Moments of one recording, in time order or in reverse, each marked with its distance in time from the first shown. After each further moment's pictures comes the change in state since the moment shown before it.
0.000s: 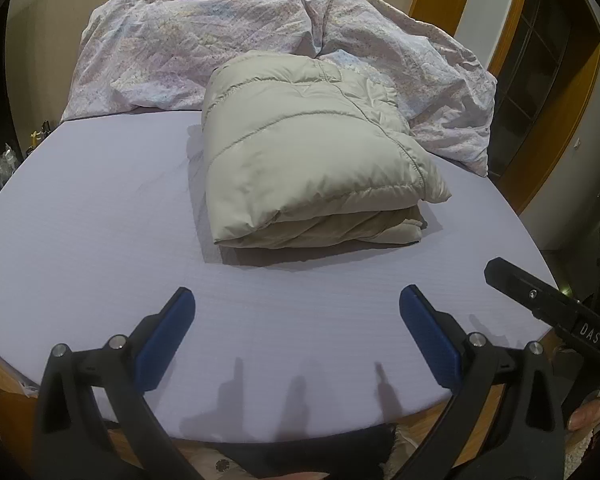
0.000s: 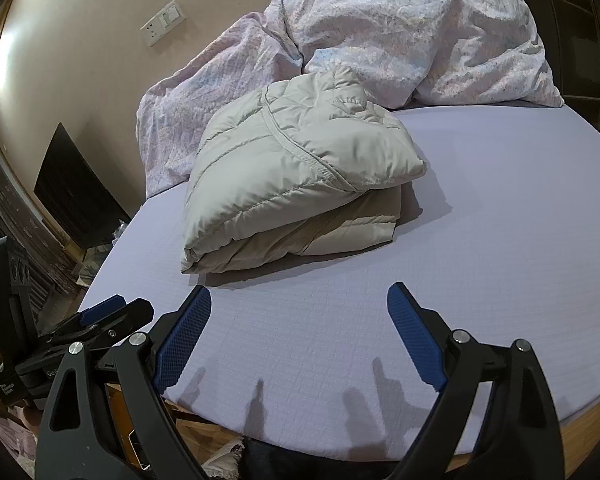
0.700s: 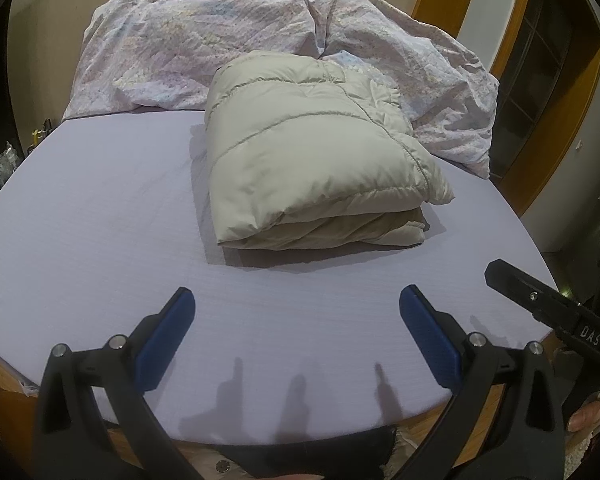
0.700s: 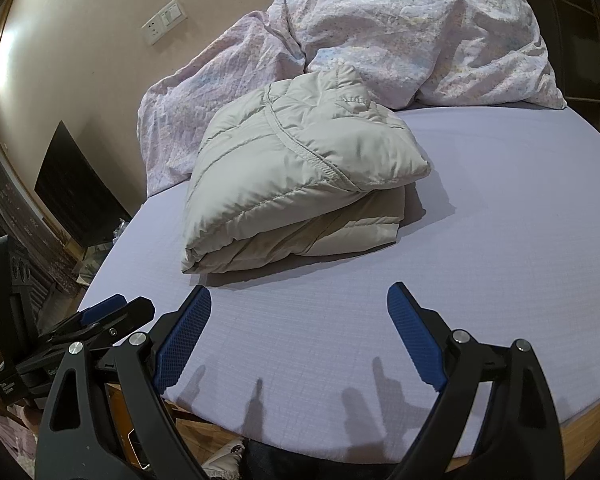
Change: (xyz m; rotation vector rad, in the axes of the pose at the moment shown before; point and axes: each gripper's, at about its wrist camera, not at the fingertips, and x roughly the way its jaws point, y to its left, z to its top) left arm 0.001 0.006 0.001 -0.005 -0.001 0.002; right arm 0.002 0.001 -0.001 0.004 0.000 -0.001
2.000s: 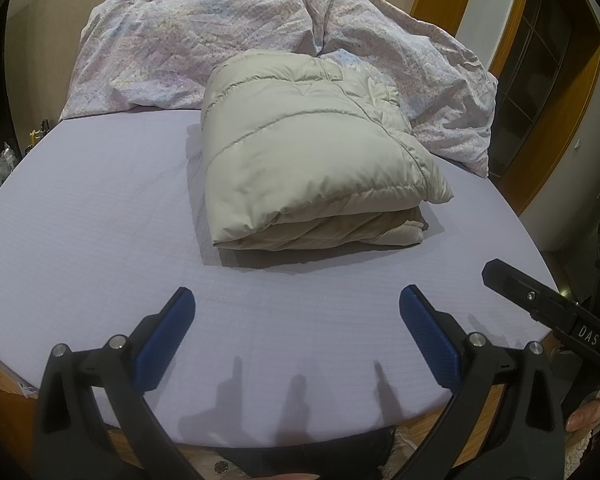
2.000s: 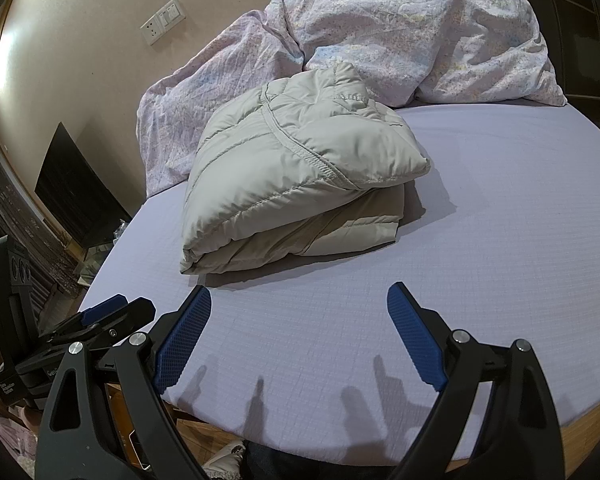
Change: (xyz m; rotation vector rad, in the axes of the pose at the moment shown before) left arm 0.000 -0.001 0.001 0.001 0.001 0.000; right arm 0.002 -0.001 0.001 0.002 0.002 0.004
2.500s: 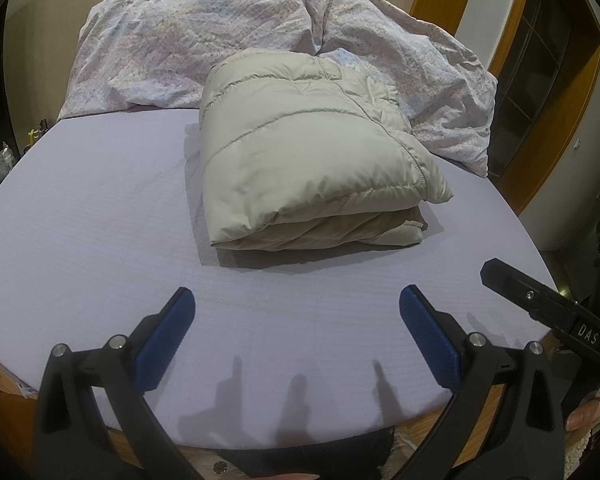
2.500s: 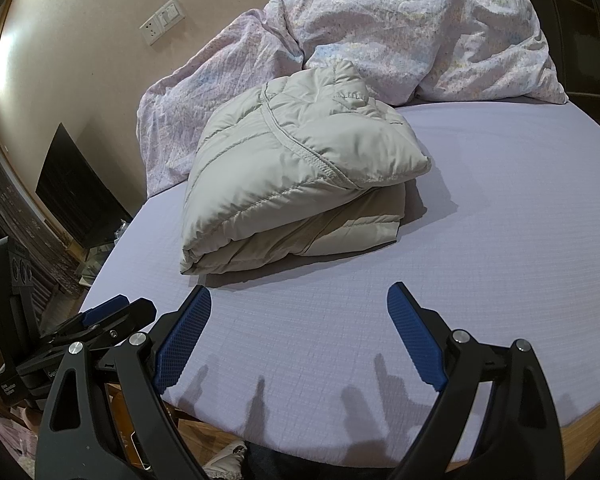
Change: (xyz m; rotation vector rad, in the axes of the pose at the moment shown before) left arm 0.001 0.000 0.000 -0.001 0.000 0.001; right arm 0.001 0.000 0.000 0.003 0.001 0.002
